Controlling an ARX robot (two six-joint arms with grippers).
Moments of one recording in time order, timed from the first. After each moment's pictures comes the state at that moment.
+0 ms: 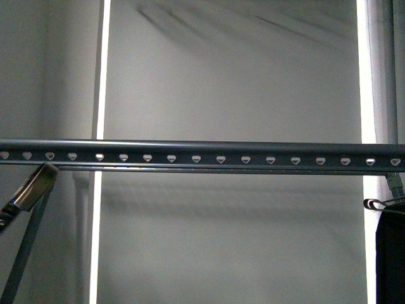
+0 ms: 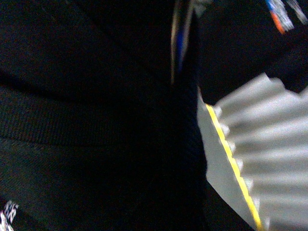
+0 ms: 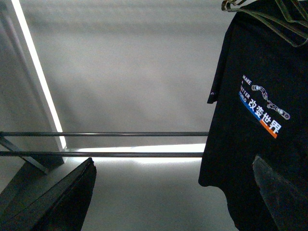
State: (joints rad) left arm 0.14 1.06 0.65 -0.30 0.66 0.07; right arm 0.00 0.00 0.01 0.00 0.00 0.00
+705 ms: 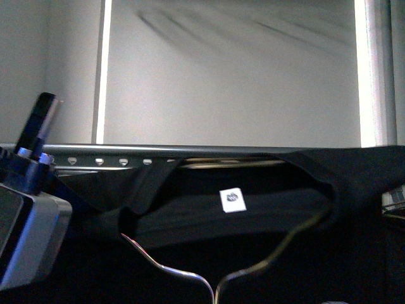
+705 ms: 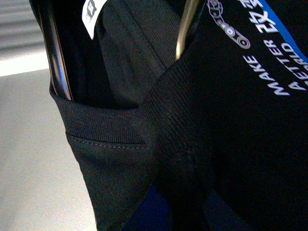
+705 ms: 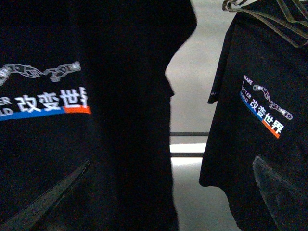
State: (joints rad) left arm -0.07 1.30 1.00 0.03 0.73 1.99; right arm 0.00 0.00 0.01 0.00 0.00 0.00
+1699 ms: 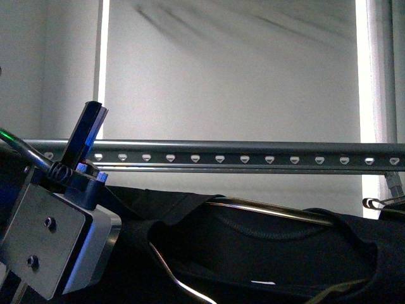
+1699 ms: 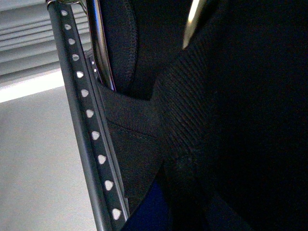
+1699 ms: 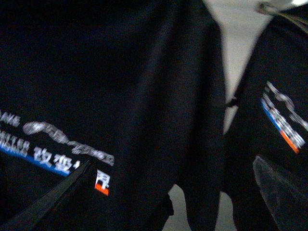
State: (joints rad) left arm -0.14 1.38 1.06 0.03 0.68 2.06; right arm -0.08 0.09 0.02 0.04 -0.22 -0.10
